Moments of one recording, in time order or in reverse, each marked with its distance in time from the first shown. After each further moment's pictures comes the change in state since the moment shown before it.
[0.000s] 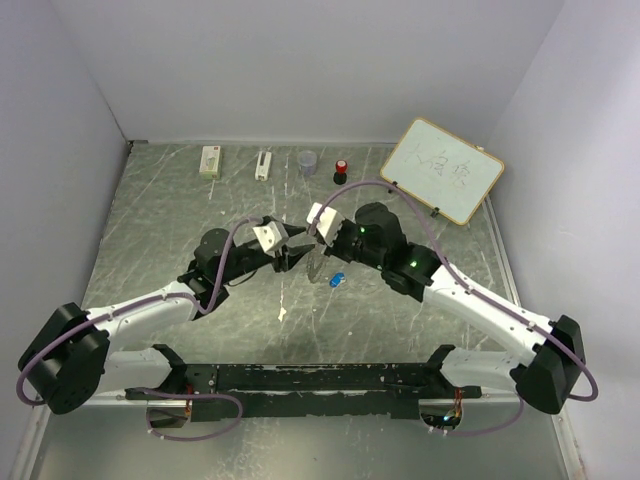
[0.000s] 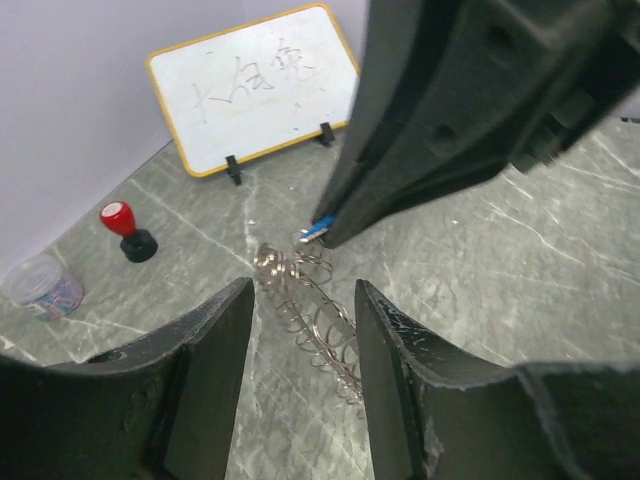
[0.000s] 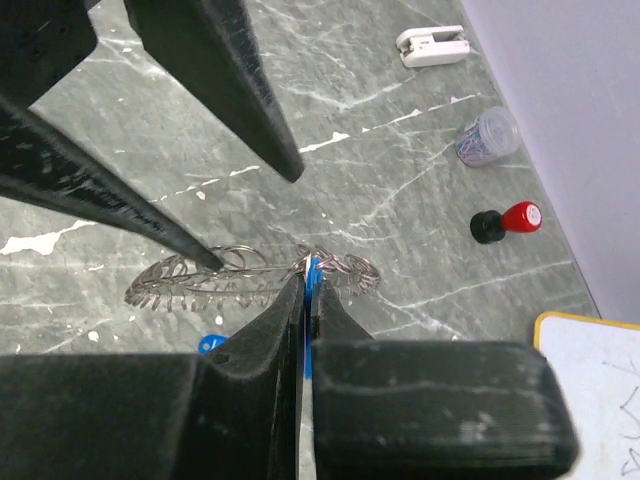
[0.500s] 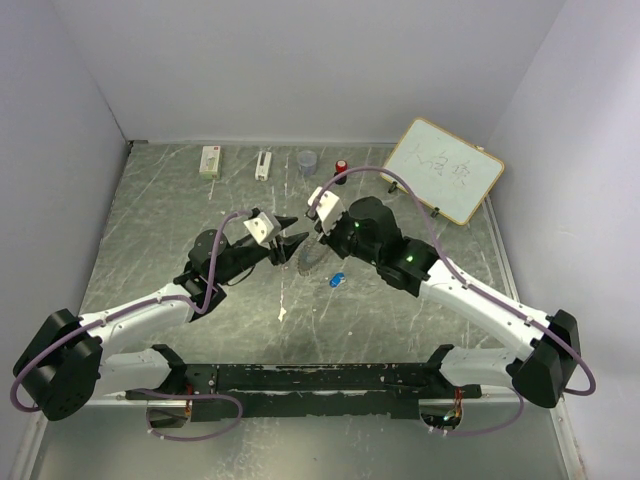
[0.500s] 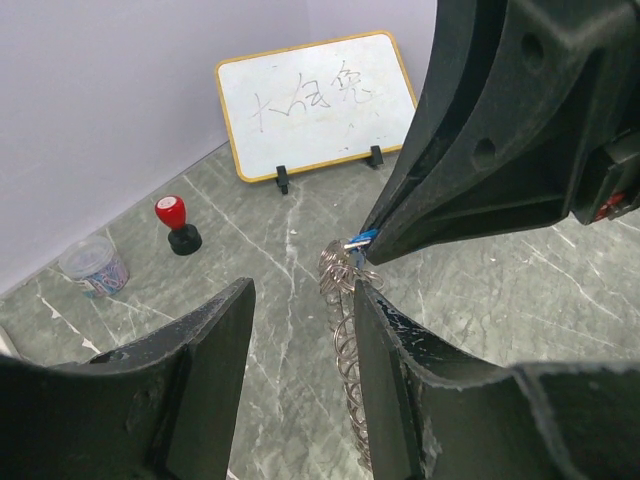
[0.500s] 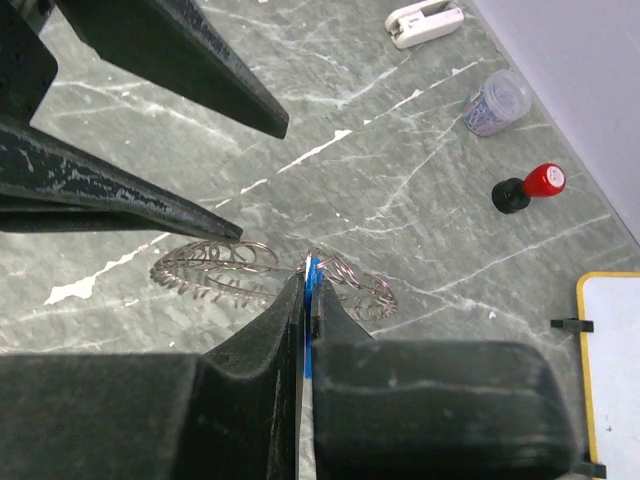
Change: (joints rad) left arm 0.000 -0.040 0.000 0.010 -0.129 -0.049; right arm 0.012 0.043 0.090 -0.049 0.069 0.198
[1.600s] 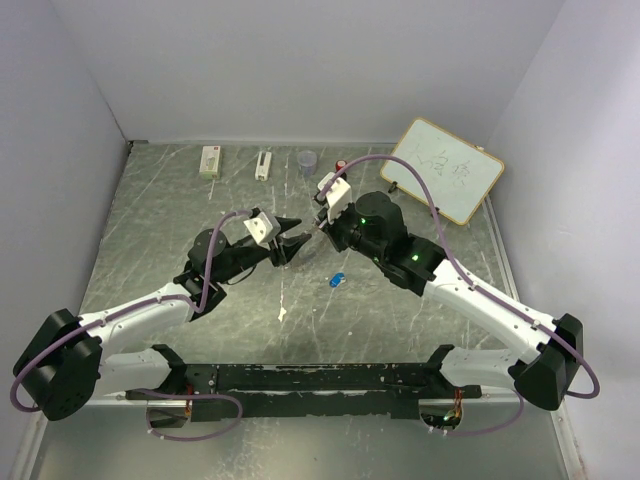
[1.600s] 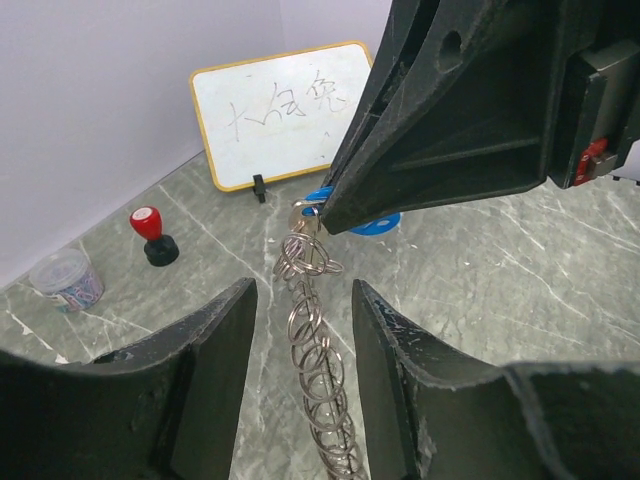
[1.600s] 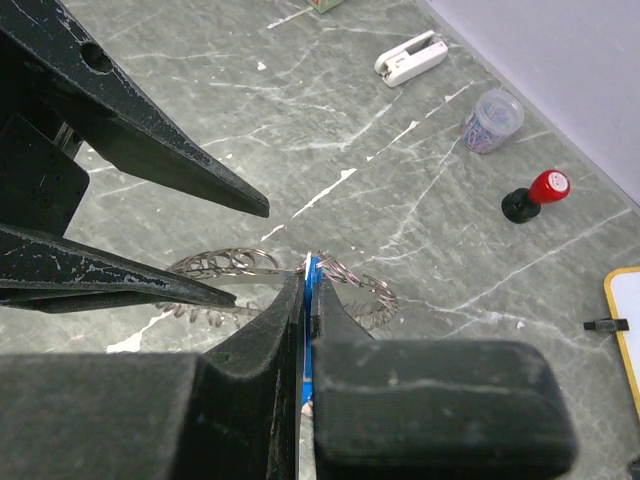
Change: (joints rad) left arm 0.000 0.000 0.008 0.005 0.053 -0.037; right arm 0.003 -0.019 0.029 0.043 0.023 0.142
